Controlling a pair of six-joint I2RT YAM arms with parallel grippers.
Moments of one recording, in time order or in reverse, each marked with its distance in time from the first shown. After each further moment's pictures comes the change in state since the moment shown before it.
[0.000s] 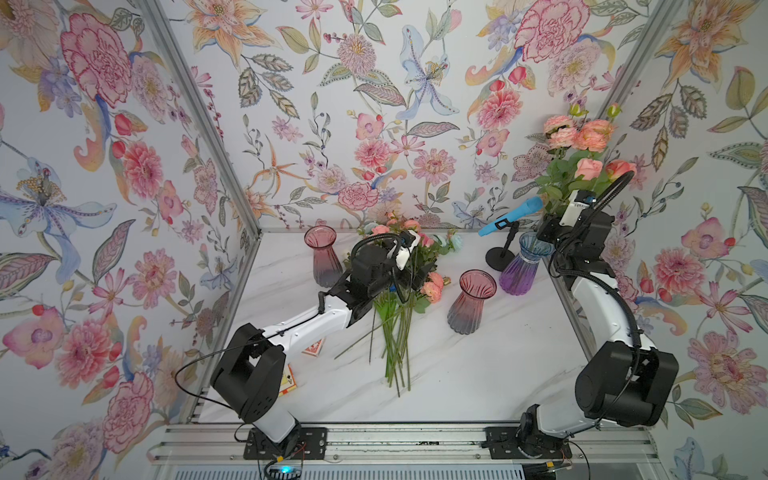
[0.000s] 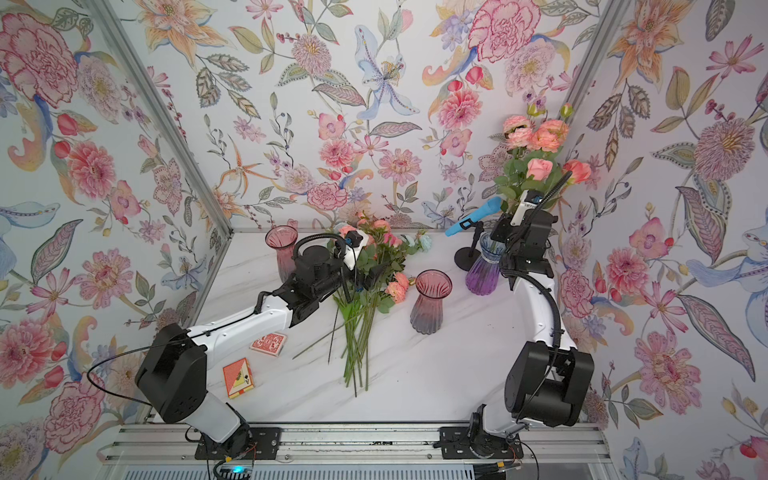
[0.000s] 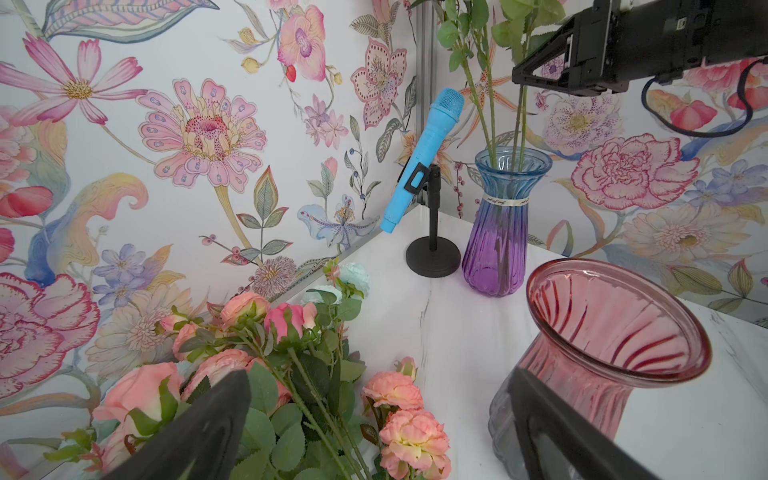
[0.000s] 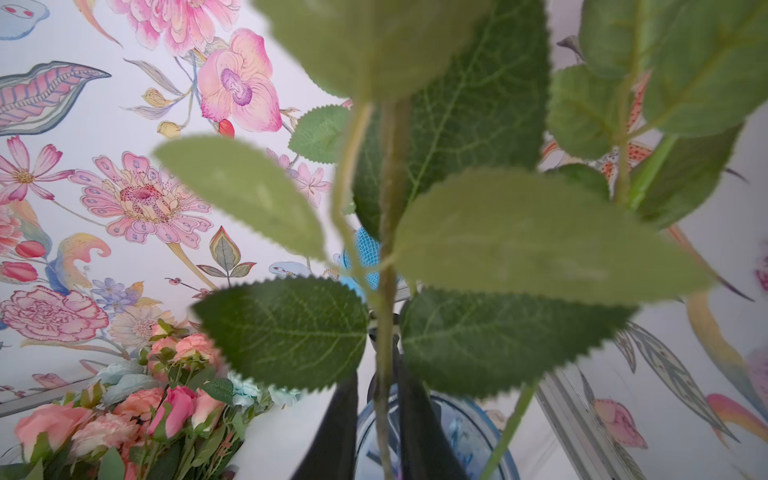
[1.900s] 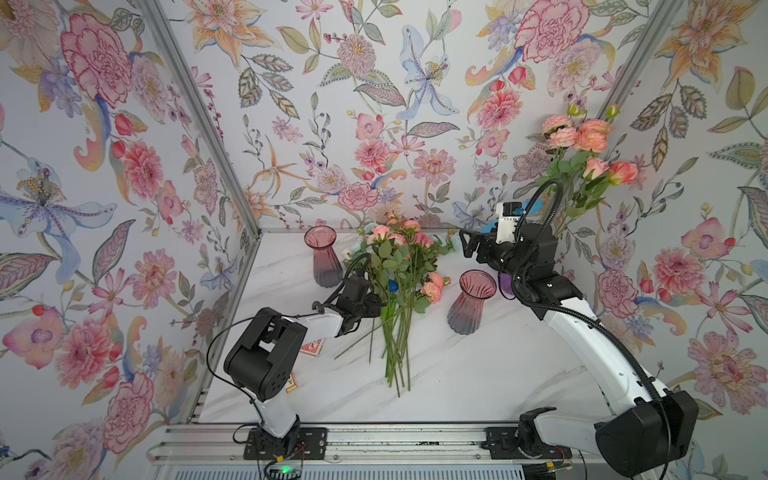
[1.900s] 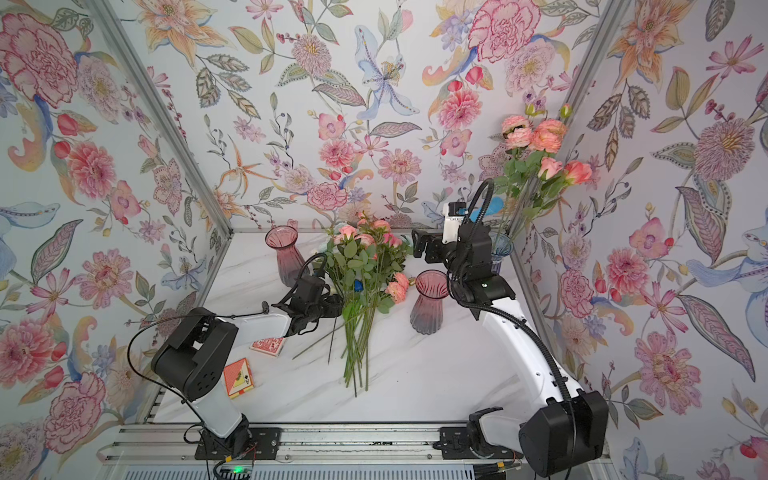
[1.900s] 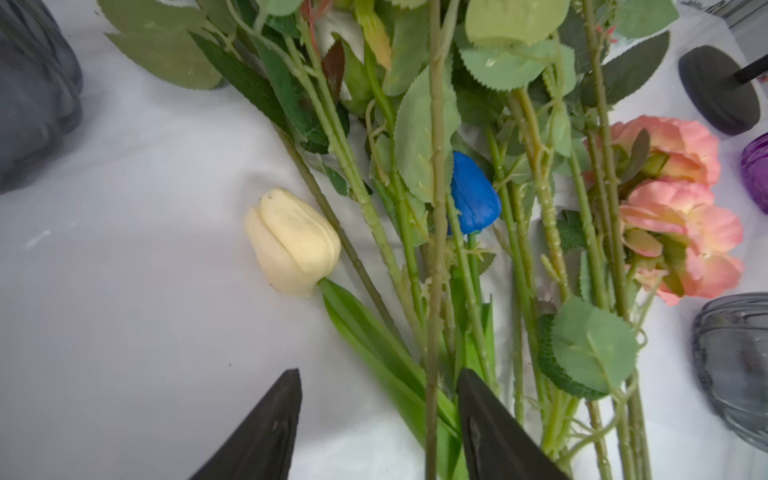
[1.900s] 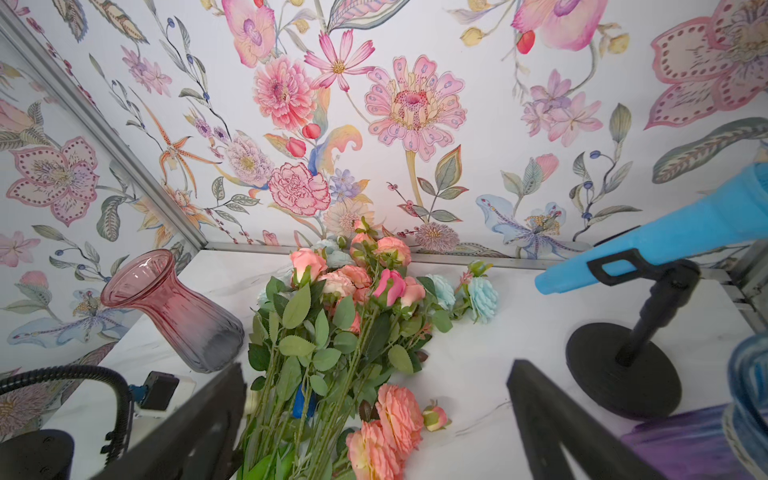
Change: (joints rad) left arm 0.169 0.146 -0.281 -0.217 -0.175 -0.564; right arm 0.493 -0.242 -0.129 -0.133 0.045 0.021
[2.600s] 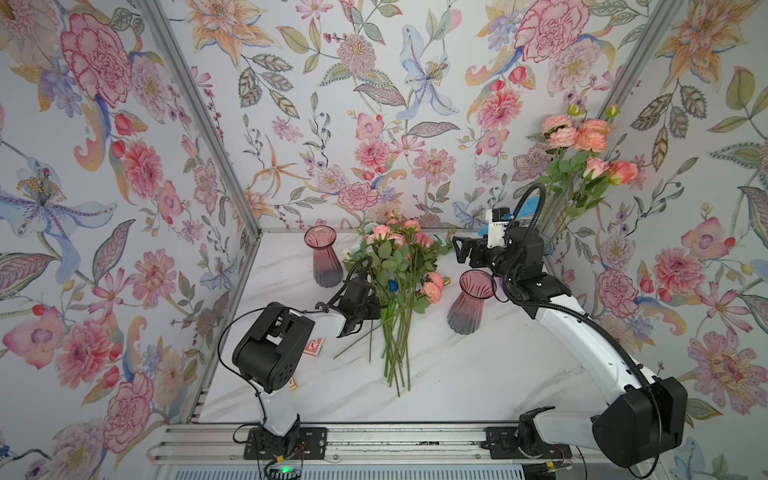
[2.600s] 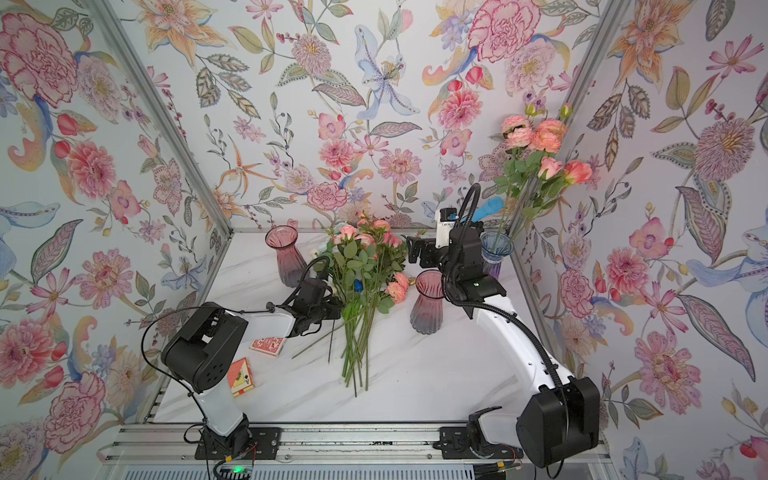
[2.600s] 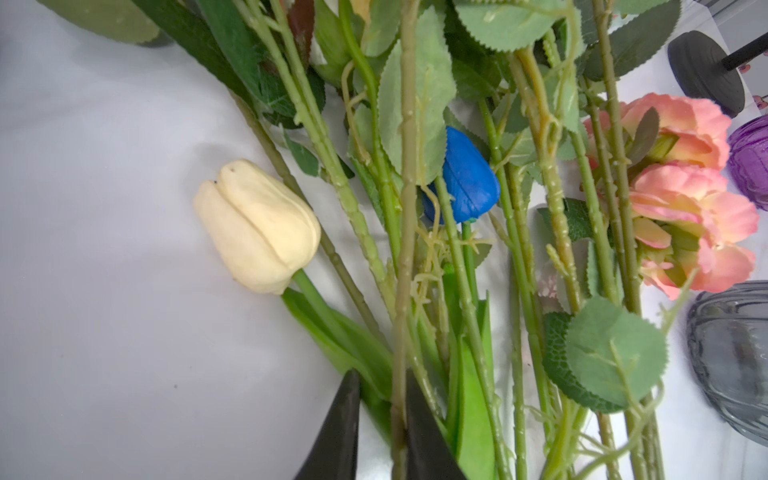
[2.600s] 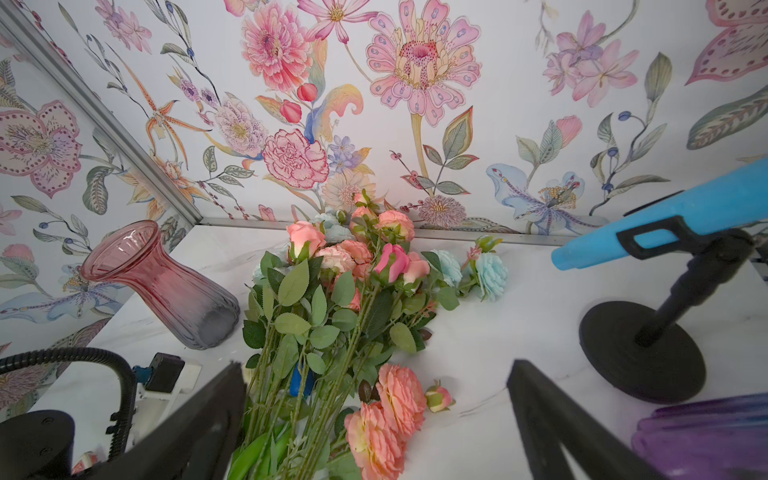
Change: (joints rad) left arm 0.000 0.053 -0.002 0.068 0.057 -0.002; right arm 0.023 0.050 -0.028 0.016 0.000 -0.003
